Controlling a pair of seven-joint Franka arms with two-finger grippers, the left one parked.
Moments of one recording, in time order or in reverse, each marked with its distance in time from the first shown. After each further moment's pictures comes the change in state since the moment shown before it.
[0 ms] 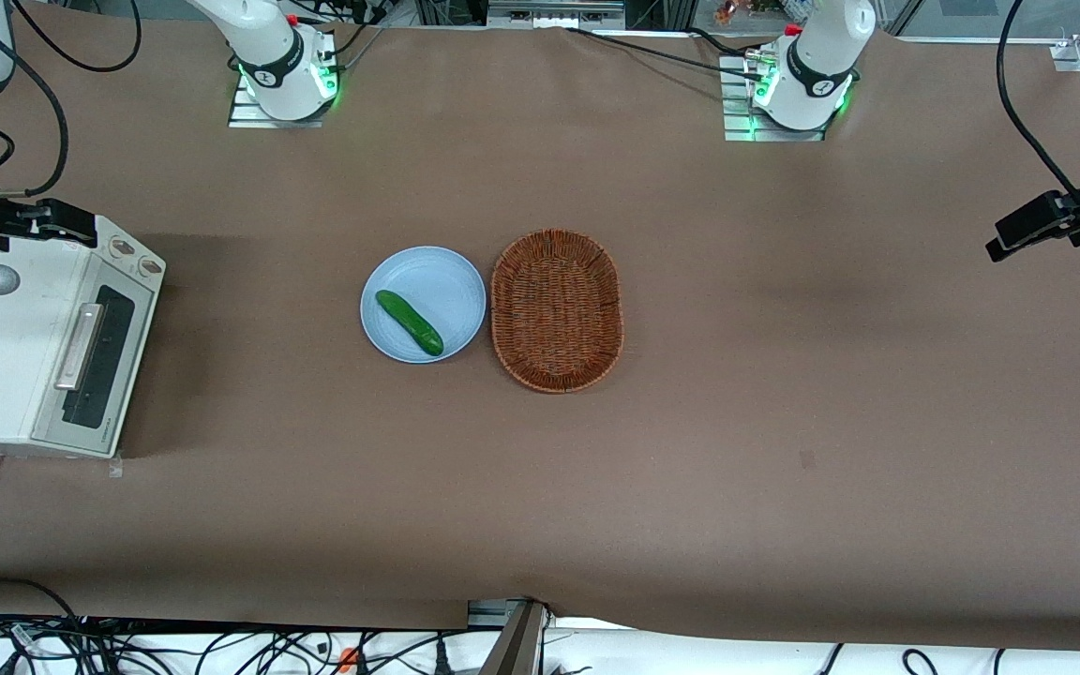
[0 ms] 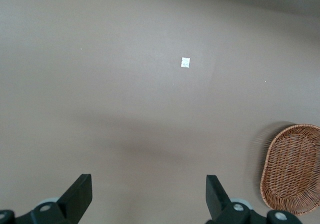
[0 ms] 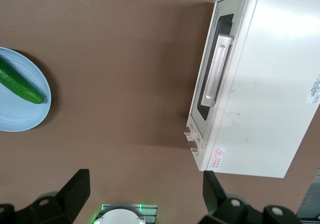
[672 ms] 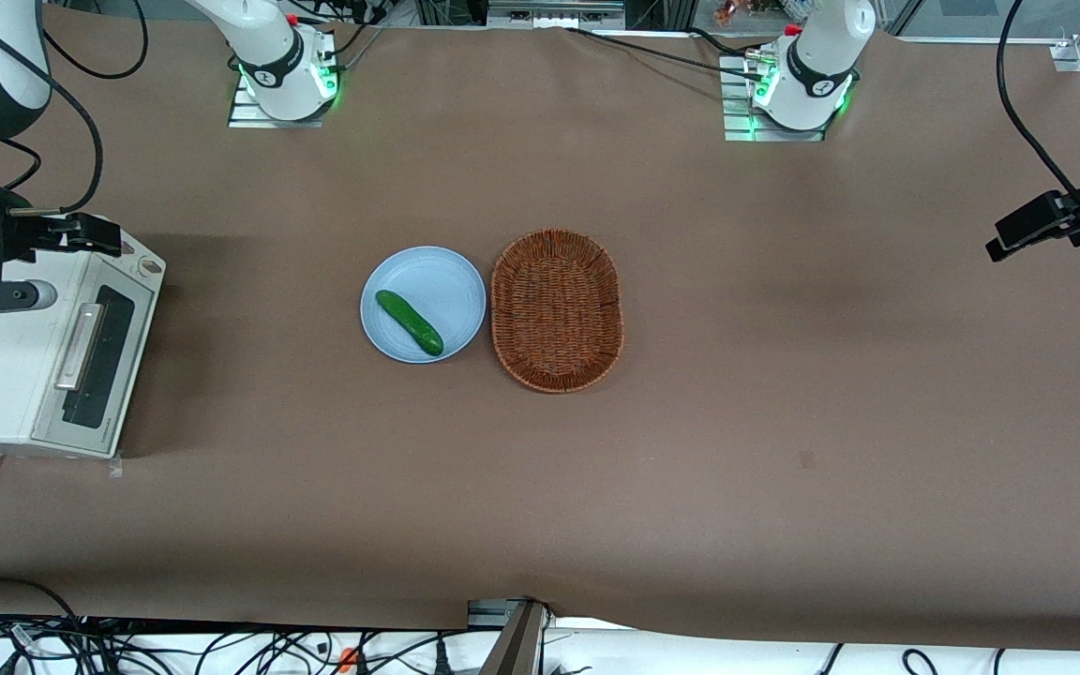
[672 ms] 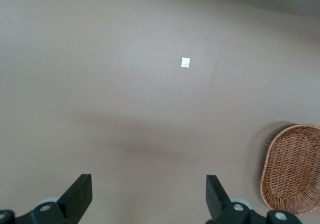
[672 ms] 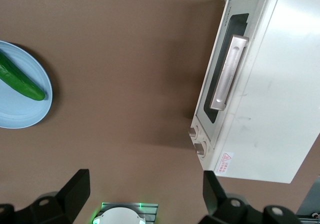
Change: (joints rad) arm 0.026 0.030 0.000 -0.001 0.000 0.001 0.002
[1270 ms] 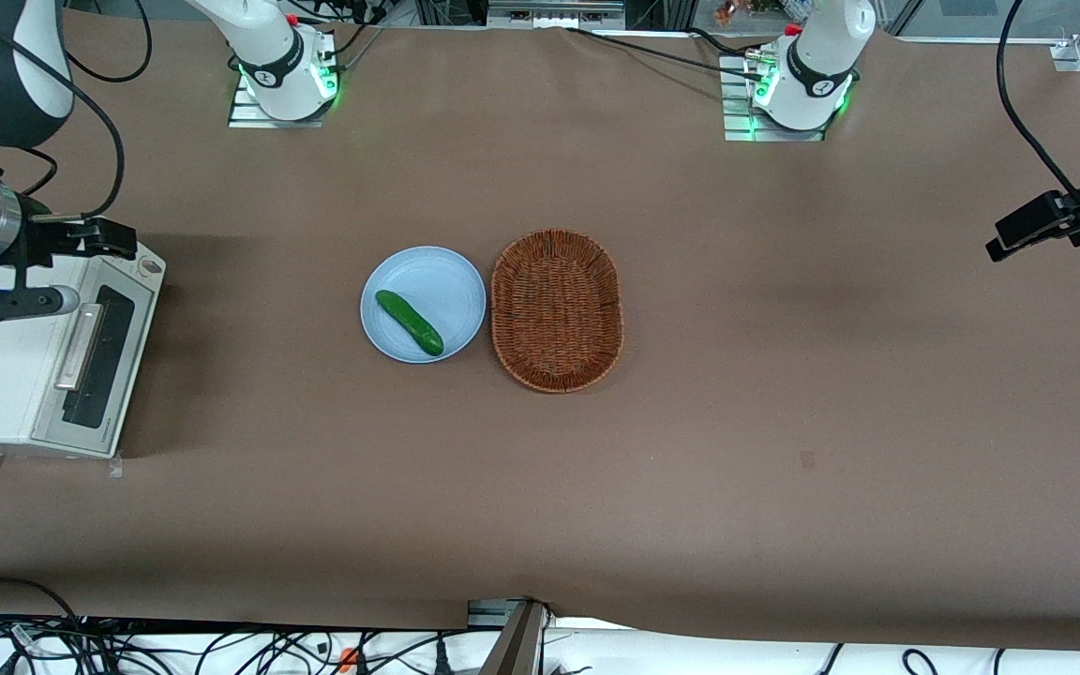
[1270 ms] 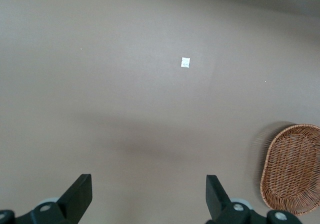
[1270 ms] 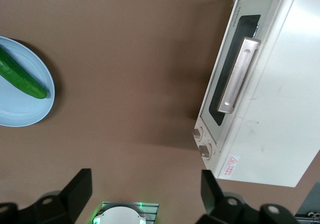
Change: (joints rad) arm 0.026 0.028 0.000 -0.001 0.000 0.001 0.010
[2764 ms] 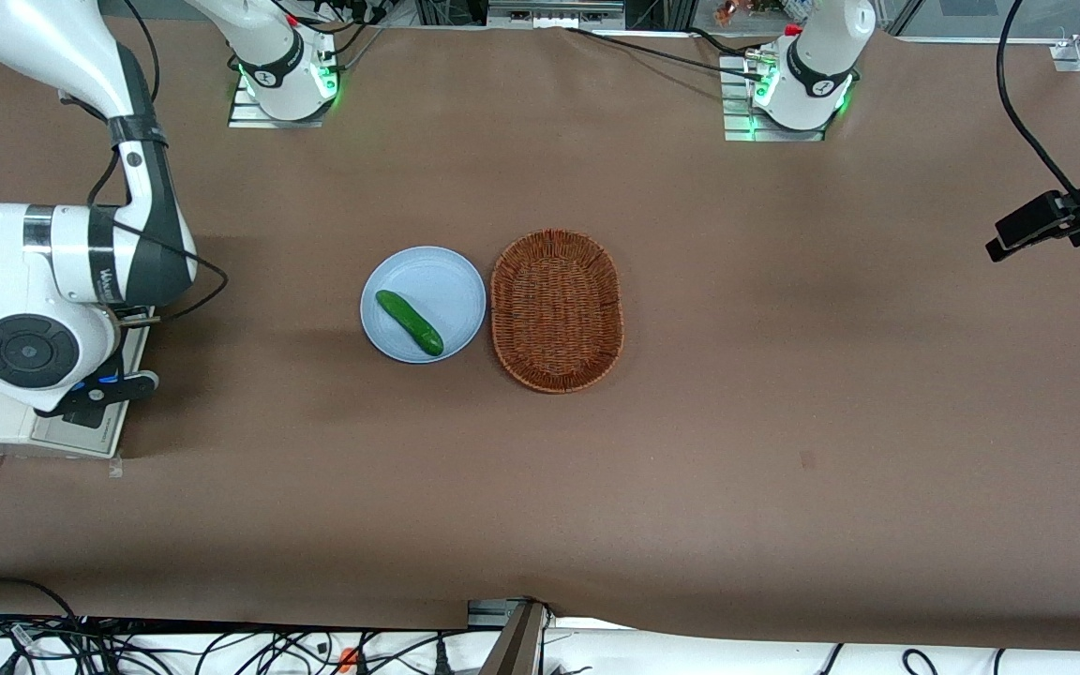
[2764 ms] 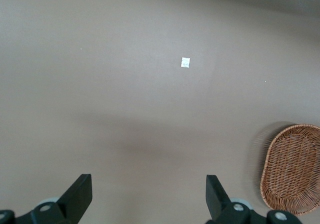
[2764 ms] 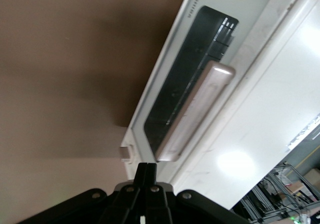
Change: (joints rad) arm -0.018 0.284 -0.010 -0.017 -0.327 0.135 -0.084
